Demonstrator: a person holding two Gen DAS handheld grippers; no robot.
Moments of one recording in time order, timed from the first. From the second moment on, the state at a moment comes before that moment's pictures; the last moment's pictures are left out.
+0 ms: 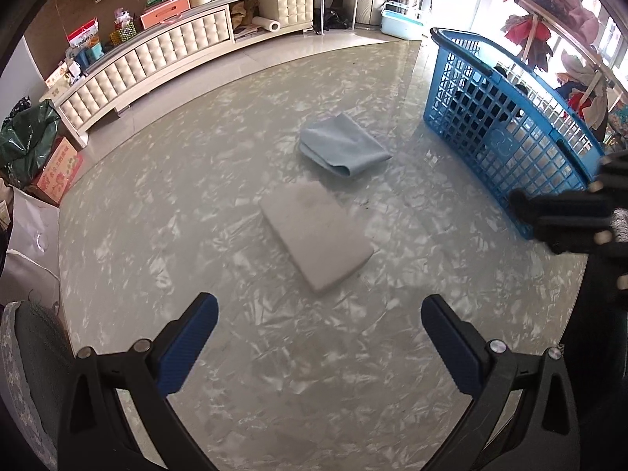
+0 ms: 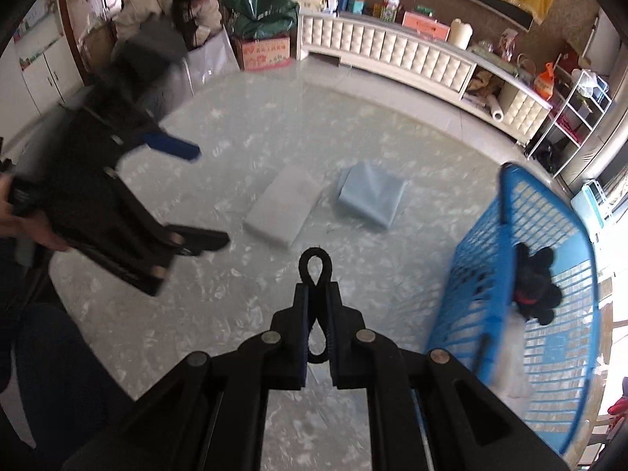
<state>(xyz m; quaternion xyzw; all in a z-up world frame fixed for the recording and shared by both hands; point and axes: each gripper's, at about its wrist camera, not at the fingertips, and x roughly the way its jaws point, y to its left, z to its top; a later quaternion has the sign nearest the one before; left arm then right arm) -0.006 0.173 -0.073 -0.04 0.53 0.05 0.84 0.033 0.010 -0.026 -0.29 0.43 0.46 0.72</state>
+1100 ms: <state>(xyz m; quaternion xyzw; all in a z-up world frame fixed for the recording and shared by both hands) 0.083 0.197 -0.158 -0.09 0.57 0.11 0.81 0.138 -0.119 -0.013 -0.26 0.47 0.34 0.77</state>
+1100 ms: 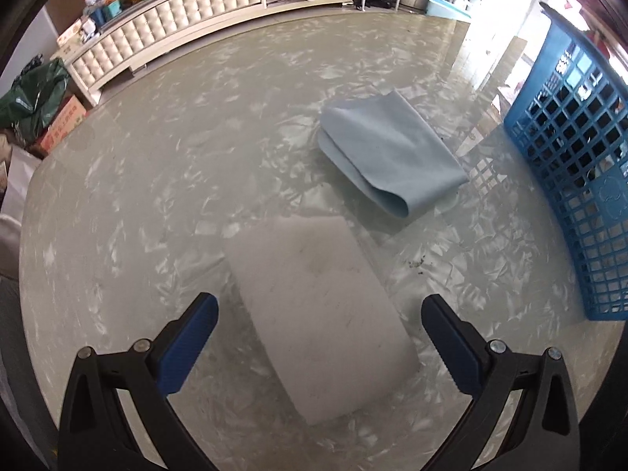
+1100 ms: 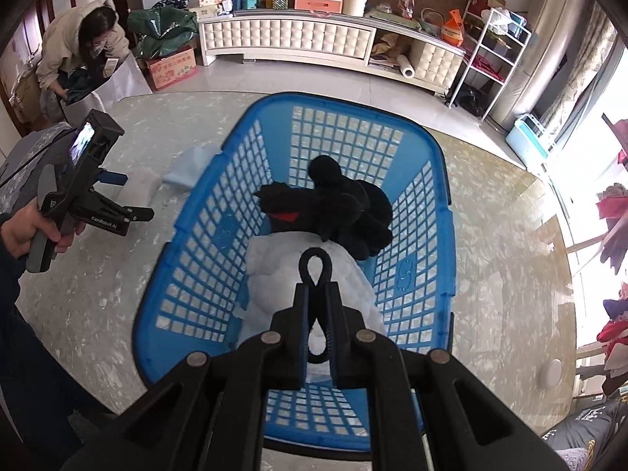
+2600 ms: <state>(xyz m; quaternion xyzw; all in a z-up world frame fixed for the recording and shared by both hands) 0.035 0.103 -0.048 -0.02 0.53 0.05 0.84 0.133 -0.134 -0.006 -0.27 0.47 0.30 0.78</state>
